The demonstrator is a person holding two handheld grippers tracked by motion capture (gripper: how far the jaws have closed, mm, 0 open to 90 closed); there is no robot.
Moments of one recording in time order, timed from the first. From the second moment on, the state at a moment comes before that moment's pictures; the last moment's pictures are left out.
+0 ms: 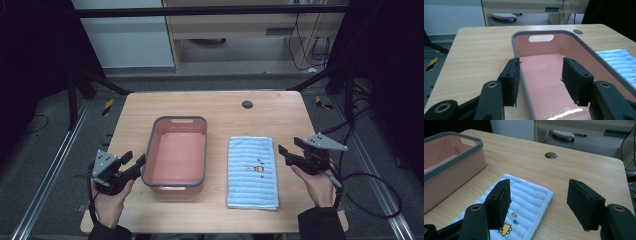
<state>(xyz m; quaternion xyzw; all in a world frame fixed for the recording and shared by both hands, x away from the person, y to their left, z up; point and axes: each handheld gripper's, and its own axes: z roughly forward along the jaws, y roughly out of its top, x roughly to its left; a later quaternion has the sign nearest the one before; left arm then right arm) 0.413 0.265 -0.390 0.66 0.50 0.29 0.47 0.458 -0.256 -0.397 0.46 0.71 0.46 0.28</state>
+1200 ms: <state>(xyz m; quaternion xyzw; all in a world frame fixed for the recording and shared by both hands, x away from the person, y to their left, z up) 0.417 0.144 -0.387 0.72 0.41 0.26 0.49 0.482 -0.254 -0.386 0.47 0.68 0.47 0.29</state>
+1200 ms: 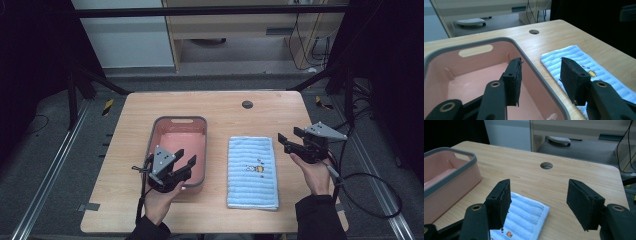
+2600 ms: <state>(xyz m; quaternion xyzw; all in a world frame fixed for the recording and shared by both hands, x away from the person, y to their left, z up) 0.411 0.065 -0.419 0.77 0.37 0.21 0.48 0.510 -0.251 -0.402 0.49 0.69 0.46 0.27</state>
